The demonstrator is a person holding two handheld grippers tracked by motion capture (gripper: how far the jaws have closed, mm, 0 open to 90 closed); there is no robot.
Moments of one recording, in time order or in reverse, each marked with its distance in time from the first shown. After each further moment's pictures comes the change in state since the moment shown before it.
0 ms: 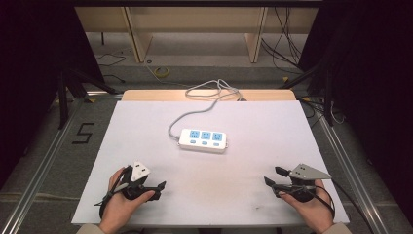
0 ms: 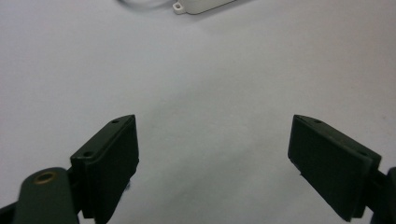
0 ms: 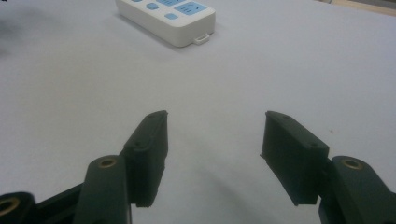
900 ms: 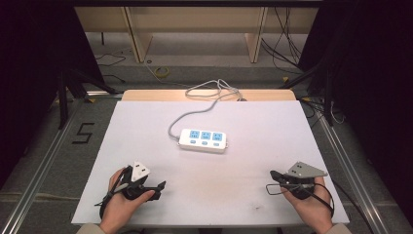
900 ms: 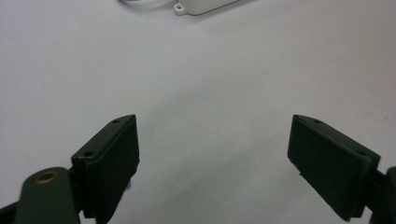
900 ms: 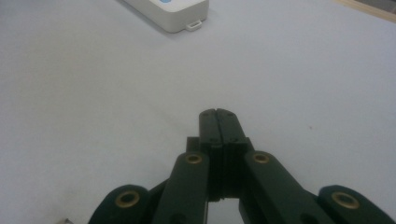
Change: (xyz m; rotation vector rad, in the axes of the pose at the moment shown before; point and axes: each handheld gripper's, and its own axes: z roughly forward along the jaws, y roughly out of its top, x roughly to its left) left arm -0.001 -0.001 0.000 -0.002 0.004 0.001; right arm 0.009 0.017 -0.007 0.100 -0.070 -0.069
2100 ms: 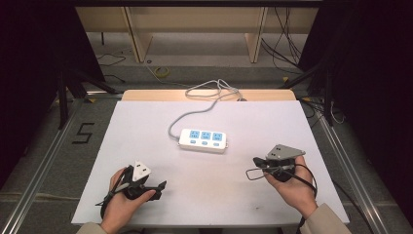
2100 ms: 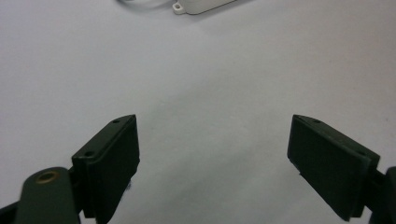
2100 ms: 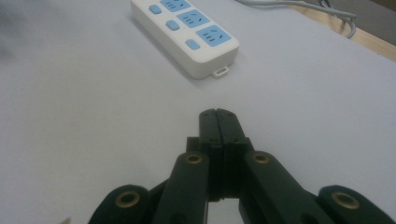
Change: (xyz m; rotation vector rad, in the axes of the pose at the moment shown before) left arm -0.001 0.001 0.002 0.003 -0.002 0.002; right arm 0.014 0.062 0.024 0.025 0.061 -0.085
